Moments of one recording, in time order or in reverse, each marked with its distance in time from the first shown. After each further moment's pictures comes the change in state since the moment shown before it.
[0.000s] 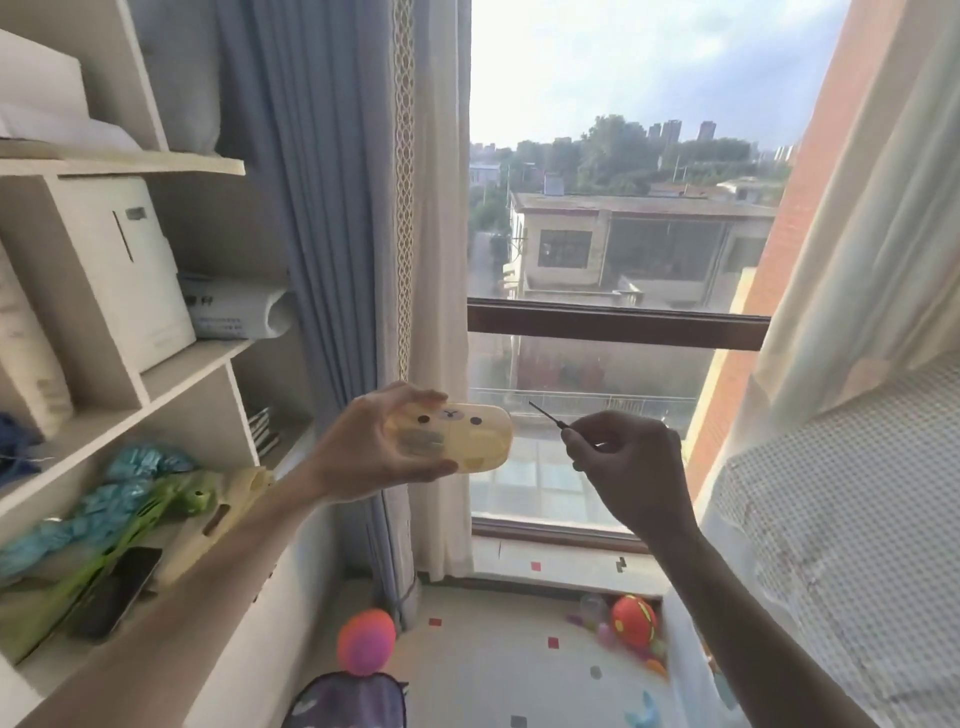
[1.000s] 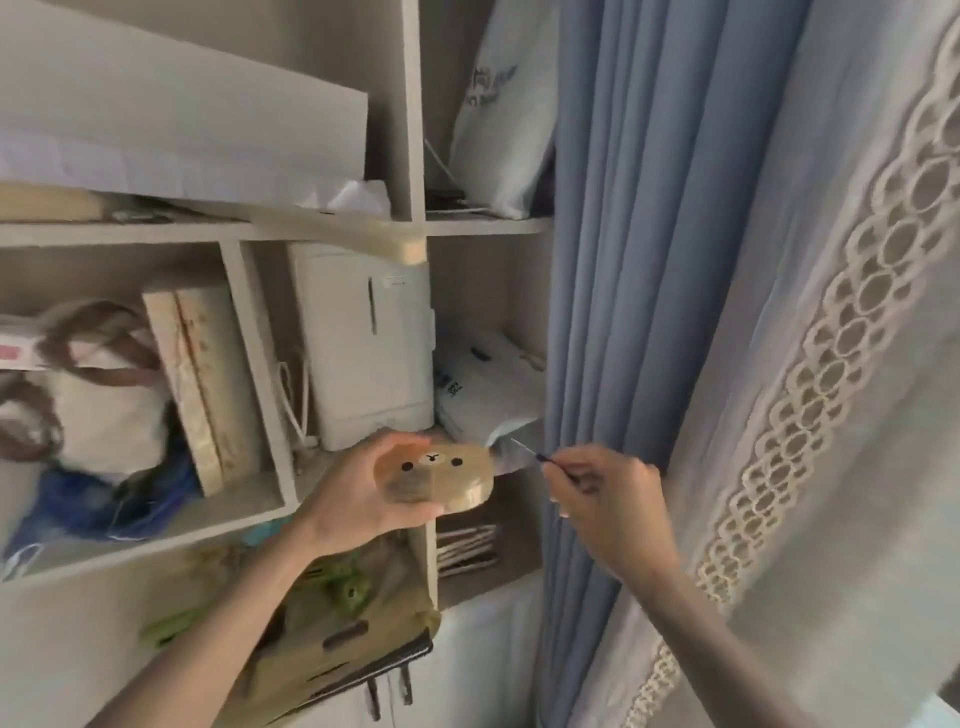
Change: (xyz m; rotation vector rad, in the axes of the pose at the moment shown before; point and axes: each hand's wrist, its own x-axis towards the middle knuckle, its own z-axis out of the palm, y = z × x) left_hand 0.178 -0.275 -0.173 0.454 0.706 -0.814; right_hand 0.443 -0.043 0.490 0.524 -0.787 -0.570
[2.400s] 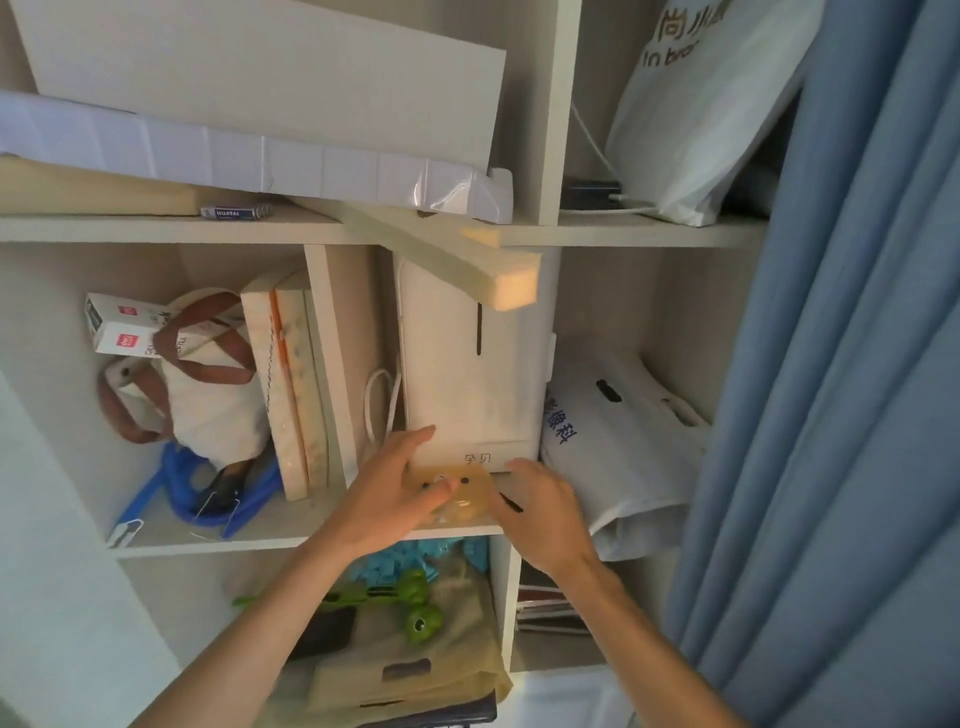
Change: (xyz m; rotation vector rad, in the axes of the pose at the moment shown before) left_hand 0.055 -0.092 -0.023 0.124 0.235 -0.384; right_hand 0.123 0.039 0.226 -0.075 -0.510 -0.154
